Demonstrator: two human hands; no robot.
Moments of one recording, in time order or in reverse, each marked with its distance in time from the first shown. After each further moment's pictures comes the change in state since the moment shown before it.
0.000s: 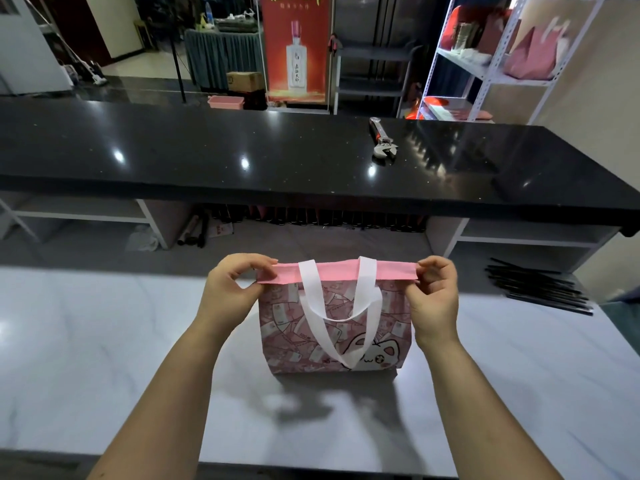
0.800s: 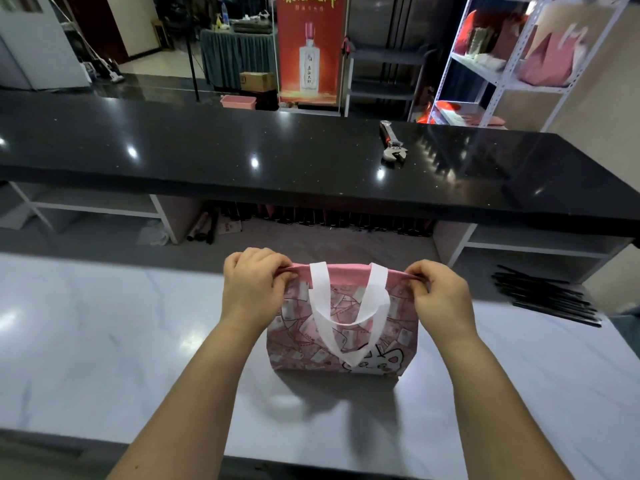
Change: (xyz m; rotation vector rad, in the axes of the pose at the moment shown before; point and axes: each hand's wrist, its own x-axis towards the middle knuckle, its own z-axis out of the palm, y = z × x) left_hand -0.001 0.015 0.021 0.590 0.046 0.132; right_hand 0.005 -0.036 -0.009 -0.851 -0.192 -0.200
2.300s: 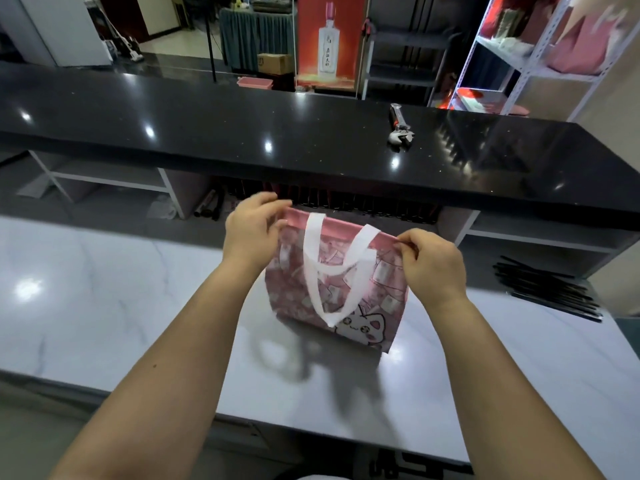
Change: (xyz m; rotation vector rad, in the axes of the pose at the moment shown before) left_hand 0.036 0.002 0.005 -0.121 0.044 -0.110; right_hand 0.019 0.003 -0.002 -0.149 0.061 -0.256
